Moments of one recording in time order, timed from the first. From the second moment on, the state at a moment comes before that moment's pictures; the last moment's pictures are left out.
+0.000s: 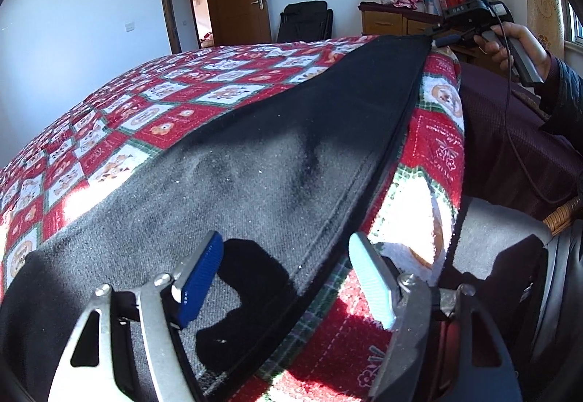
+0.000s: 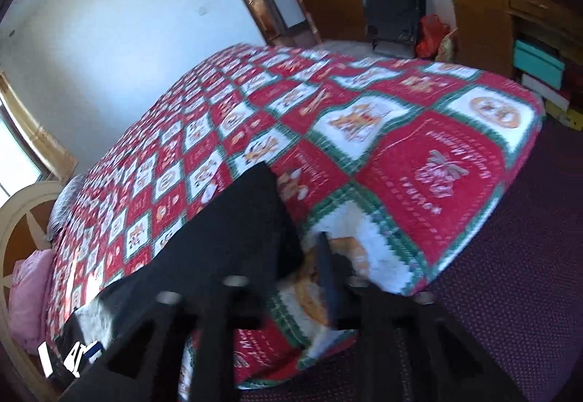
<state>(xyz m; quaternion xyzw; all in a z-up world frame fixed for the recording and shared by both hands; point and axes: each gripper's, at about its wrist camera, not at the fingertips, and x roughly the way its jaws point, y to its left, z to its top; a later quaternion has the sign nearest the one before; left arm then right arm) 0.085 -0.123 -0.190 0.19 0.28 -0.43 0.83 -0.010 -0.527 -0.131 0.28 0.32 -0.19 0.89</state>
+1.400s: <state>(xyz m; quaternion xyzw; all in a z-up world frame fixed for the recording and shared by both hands) 0.088 -0.117 -0.185 0.17 0.31 -0.42 0.84 0.070 -0.221 -0.184 -0.12 0.42 0.17 0.88</state>
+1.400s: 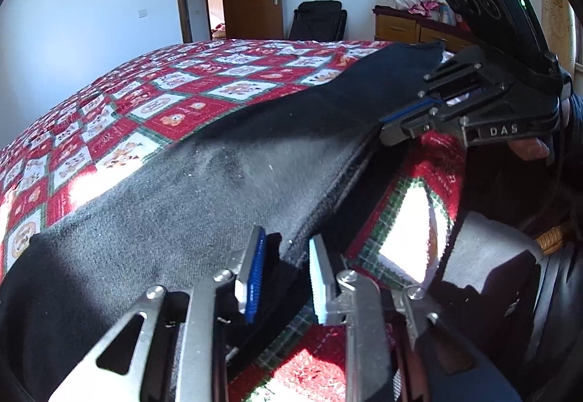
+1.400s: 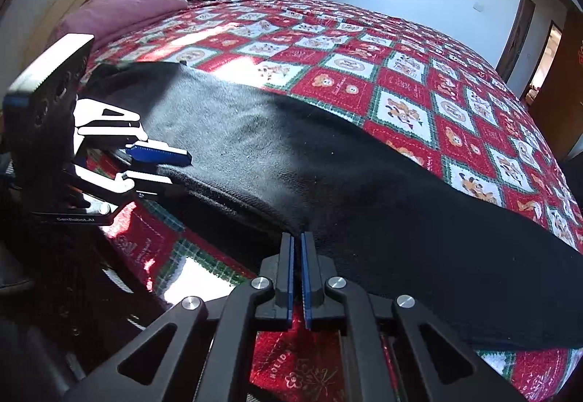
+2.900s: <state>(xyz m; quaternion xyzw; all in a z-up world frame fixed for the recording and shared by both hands) 0.092 -0.098 -0.193 0.18 0.30 -0.36 0.87 0.075 -0.252 -0.207 -0.17 0.46 0.04 0.87</state>
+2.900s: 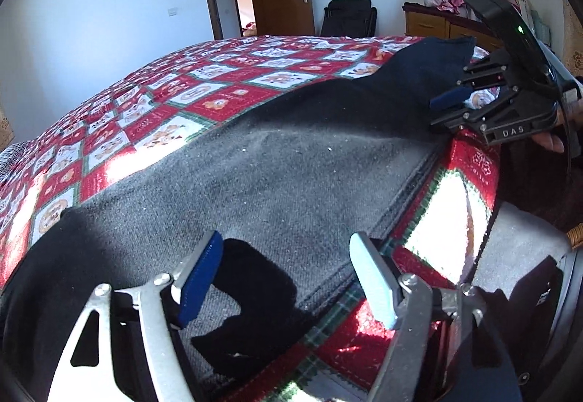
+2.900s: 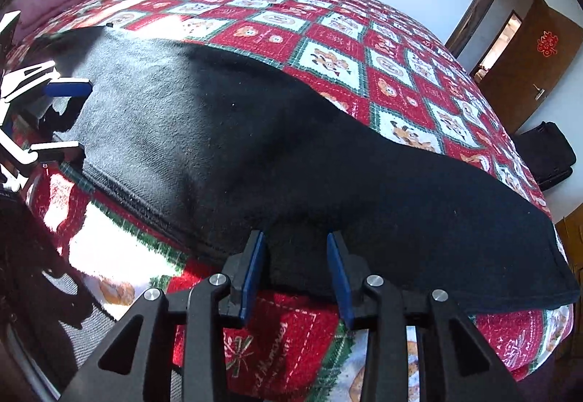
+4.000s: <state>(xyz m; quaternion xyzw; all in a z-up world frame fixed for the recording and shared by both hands) 0.111 -0.033 -0.183 0.12 0.29 -0.24 0.92 0.096 -0.229 -0.190 -0.08 0.43 0.09 0.89</state>
